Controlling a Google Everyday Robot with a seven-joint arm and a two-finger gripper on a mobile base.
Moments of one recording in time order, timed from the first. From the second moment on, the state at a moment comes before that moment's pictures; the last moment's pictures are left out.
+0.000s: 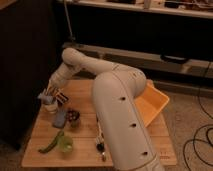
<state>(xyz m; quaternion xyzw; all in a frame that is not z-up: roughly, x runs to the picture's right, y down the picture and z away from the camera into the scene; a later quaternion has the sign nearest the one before) -0.314 0.024 0.797 -0.57 0.09 0.63 0.52</state>
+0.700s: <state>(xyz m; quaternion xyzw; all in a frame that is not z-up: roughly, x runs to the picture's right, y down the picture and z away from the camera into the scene) -0.314 0.038 0.806 -0.55 0.11 0.63 0.53</state>
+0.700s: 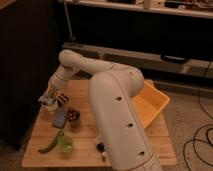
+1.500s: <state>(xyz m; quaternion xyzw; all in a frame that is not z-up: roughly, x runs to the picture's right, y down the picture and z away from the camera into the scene) -0.322 0.046 0.817 -0.54 0.12 0.63 0.54</state>
